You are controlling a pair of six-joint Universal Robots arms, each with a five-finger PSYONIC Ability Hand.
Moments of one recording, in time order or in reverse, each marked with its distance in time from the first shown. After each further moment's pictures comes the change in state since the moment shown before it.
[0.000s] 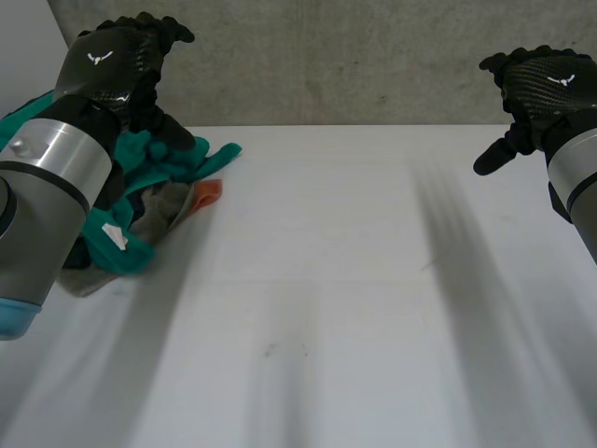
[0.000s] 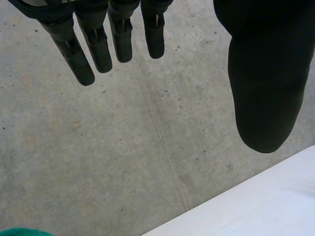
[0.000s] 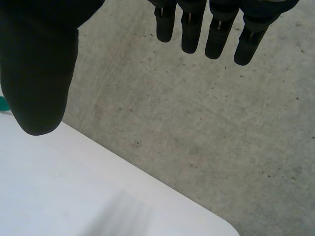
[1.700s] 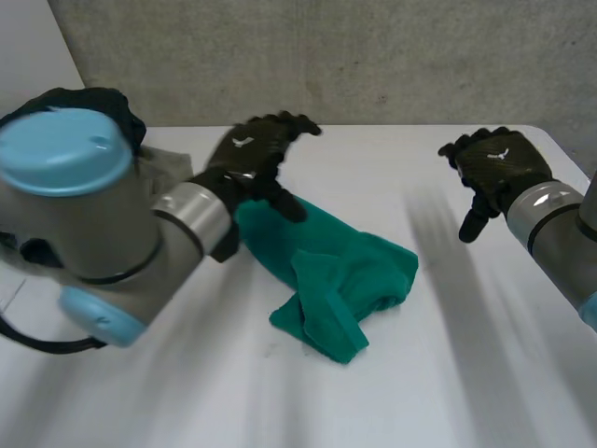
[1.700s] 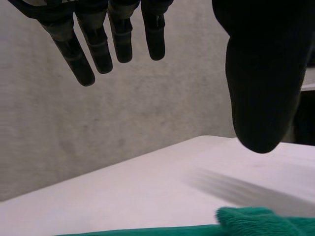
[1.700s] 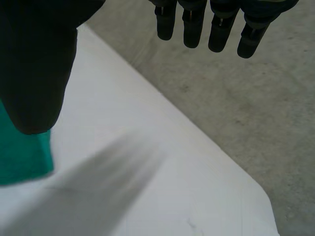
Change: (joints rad) left arm -0.158 -0.313 0.124 -0.016 0.152 -0.173; right arm 0.000 0.163 0.002 0.105 -0.083 -0.256; left_hand 0.020 0.004 0.009 0.007 0.005; right_hand -0.025 -0.055 -0.066 -0.068 -0.054
